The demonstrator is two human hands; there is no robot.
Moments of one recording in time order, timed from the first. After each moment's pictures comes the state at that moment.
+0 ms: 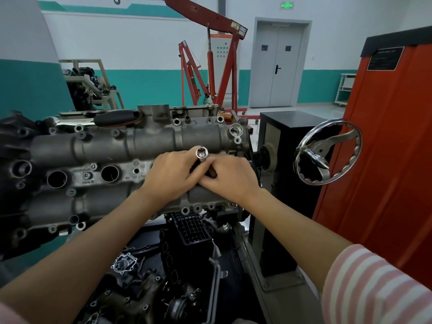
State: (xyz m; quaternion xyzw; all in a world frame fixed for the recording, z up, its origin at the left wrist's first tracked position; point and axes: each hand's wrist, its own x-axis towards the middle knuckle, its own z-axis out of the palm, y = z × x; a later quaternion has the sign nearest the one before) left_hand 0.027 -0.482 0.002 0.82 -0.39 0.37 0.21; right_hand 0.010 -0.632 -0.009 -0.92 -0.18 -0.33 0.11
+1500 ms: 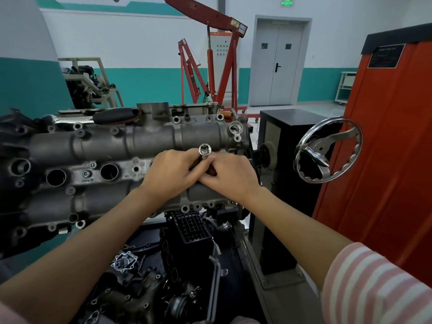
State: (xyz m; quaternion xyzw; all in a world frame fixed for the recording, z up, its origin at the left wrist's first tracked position) left_hand 0.026 -0.482 0.002 0.83 -0.37 0.35 0.21; right_hand 0.007 -0.631 -0.009 -0.92 -0.18 -0.33 0.11
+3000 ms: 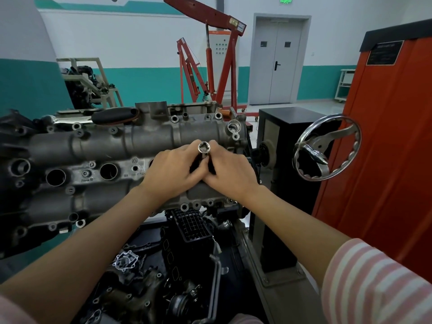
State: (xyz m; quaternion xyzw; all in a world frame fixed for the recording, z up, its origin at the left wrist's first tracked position) left_hand 0.025 -0.485 0.004 0.83 -0.39 0.36 0.19; right_hand 0.006 -0.630 -0.007 -0.92 -0.18 -0.32 0.14
